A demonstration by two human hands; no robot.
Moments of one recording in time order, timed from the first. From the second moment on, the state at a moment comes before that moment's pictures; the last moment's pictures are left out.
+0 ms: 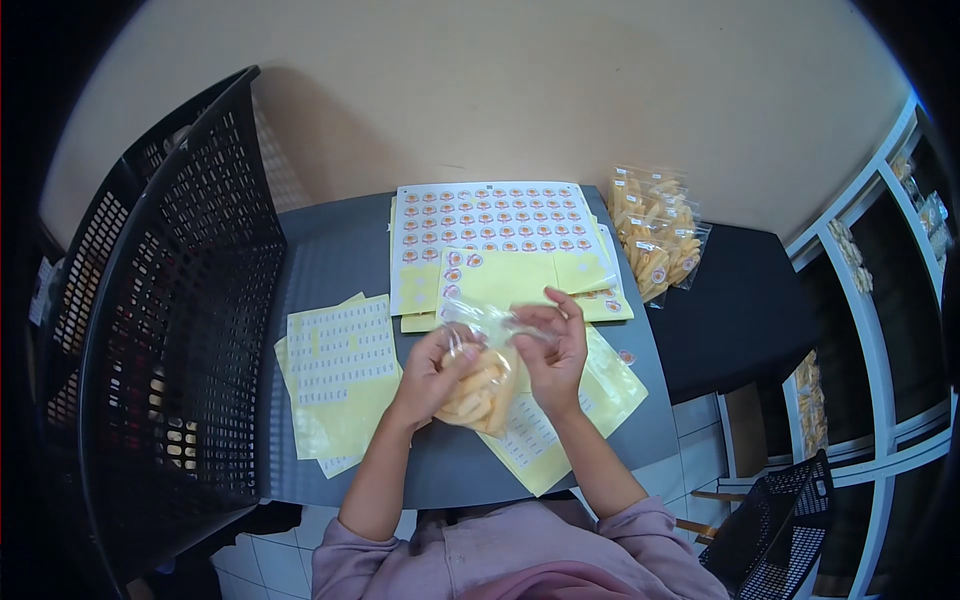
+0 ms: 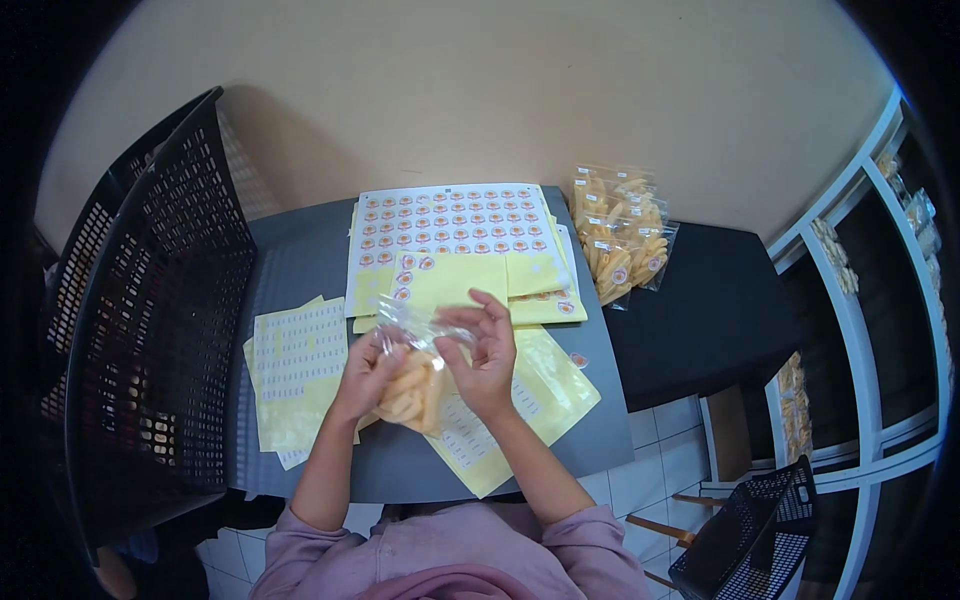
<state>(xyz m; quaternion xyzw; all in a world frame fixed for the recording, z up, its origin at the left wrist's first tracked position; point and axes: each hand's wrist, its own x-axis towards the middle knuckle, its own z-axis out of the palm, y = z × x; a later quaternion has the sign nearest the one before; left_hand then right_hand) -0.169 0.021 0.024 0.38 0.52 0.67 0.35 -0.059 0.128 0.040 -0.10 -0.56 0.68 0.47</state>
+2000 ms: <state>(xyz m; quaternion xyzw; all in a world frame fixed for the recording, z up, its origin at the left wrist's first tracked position) -0.199 0.026 -0.003 -0.11 -0.09 0.78 0.60 -0.177 0.247 0.028 0.01 -1.00 -0.01 0.08</state>
